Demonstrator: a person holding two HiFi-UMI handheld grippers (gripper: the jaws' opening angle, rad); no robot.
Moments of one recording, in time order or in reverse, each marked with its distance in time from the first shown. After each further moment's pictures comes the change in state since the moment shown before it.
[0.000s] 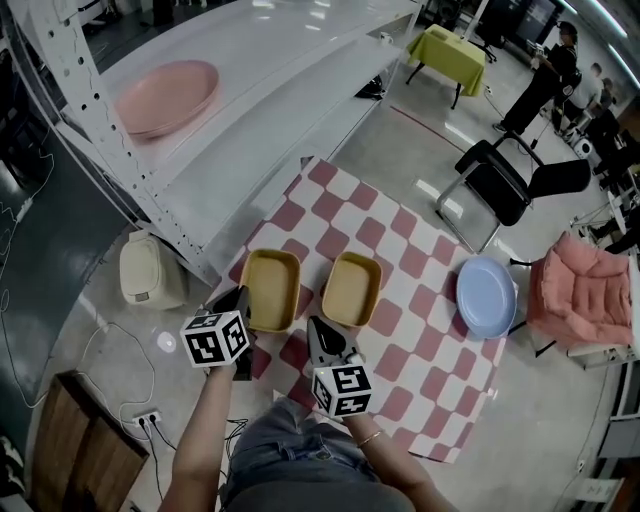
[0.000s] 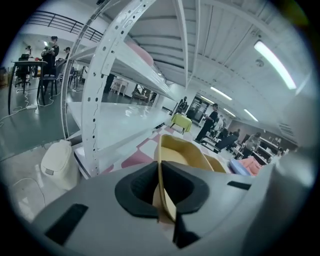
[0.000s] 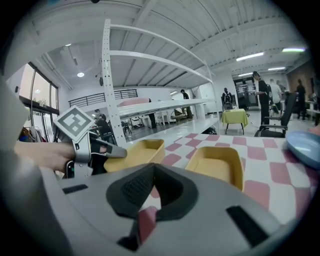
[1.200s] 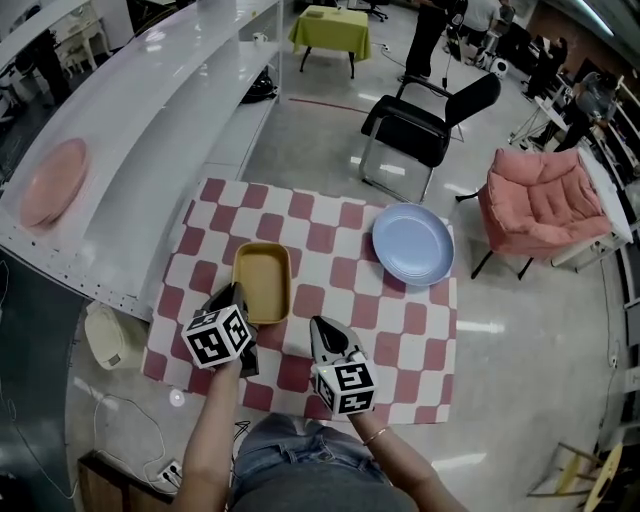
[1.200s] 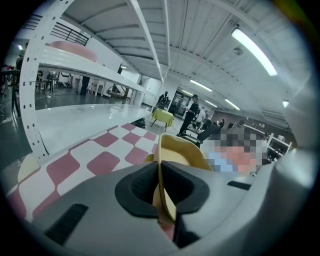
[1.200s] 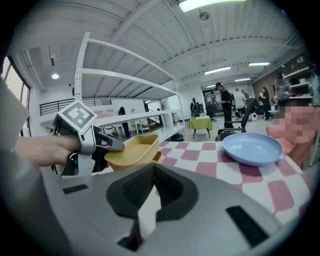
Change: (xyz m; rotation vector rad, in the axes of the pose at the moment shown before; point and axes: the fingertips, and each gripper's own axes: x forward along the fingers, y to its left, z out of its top) left arm 0.061 -0.185 -0.016 0.159 0.036 -0.144; right arm -0.124 -0.140 -0.011 0.113 -0.098 -0.308
